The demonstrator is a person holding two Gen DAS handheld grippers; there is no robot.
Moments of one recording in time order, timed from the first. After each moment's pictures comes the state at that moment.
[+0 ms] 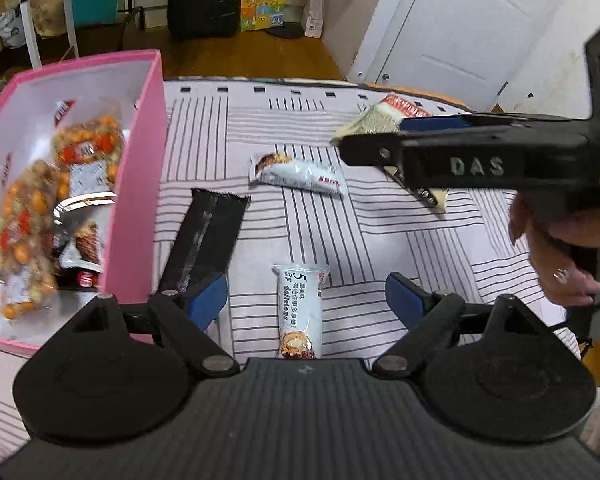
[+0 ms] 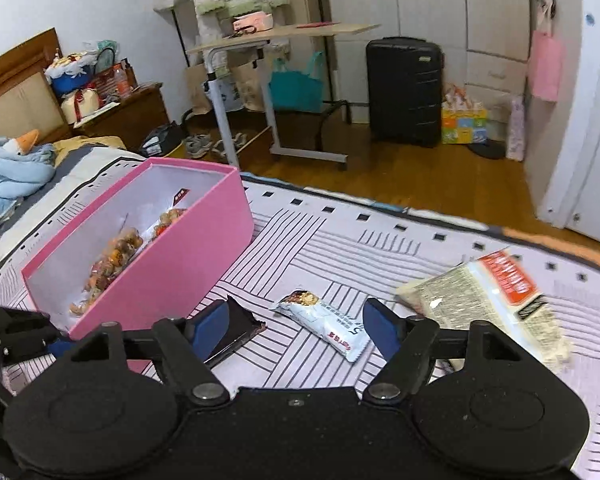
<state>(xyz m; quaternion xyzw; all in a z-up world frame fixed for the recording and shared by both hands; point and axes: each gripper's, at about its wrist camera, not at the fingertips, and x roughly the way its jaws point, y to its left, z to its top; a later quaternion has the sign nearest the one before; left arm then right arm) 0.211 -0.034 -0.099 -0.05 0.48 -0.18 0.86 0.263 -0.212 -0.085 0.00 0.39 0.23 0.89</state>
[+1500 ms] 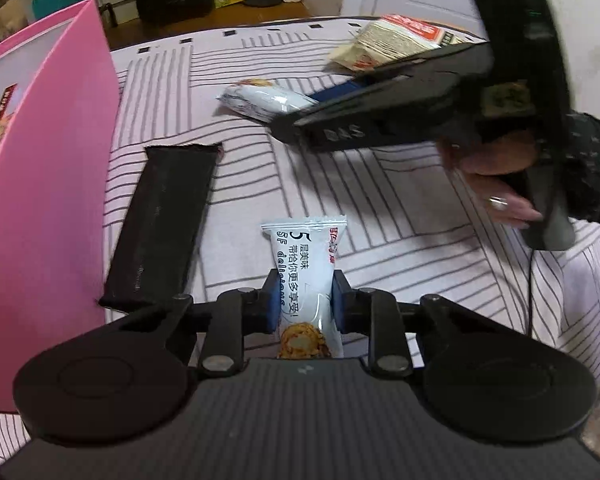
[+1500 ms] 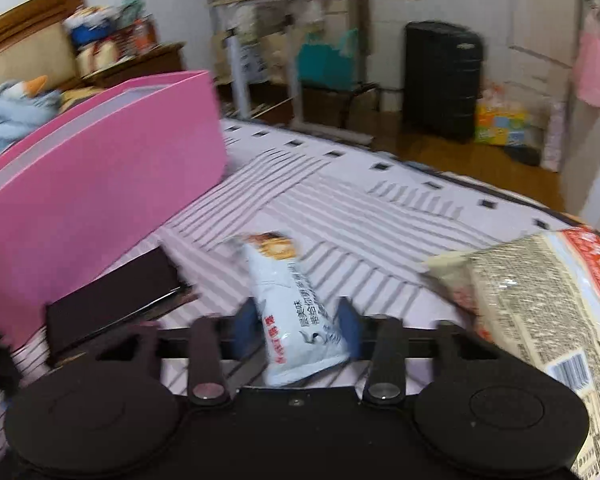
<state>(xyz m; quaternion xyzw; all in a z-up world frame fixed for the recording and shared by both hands) 0.227 -0.071 -0.175 0.03 0.50 -0.19 0.85 0.314 -0.205 -0.181 -0.08 0.39 0.29 0.87</state>
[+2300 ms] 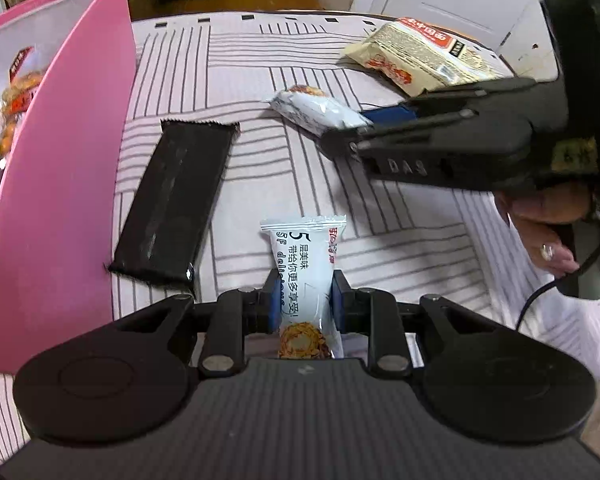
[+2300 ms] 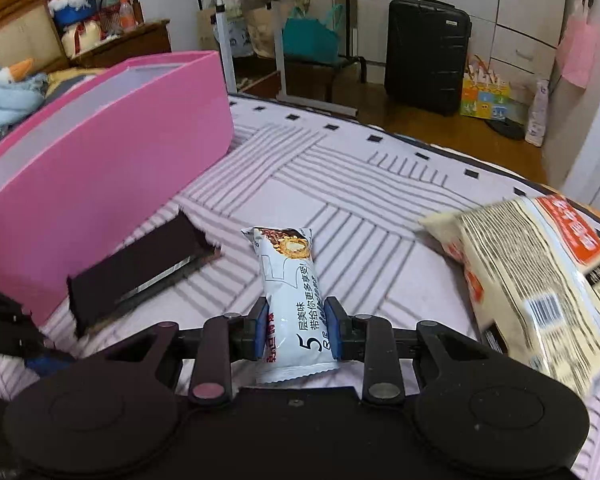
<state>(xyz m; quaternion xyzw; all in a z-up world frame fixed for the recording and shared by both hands) 0.227 -0.053 -0.170 -0.02 0.52 -0.19 0.83 0.275 -0.201 -0.167 -0.09 0.43 0.23 0.87</state>
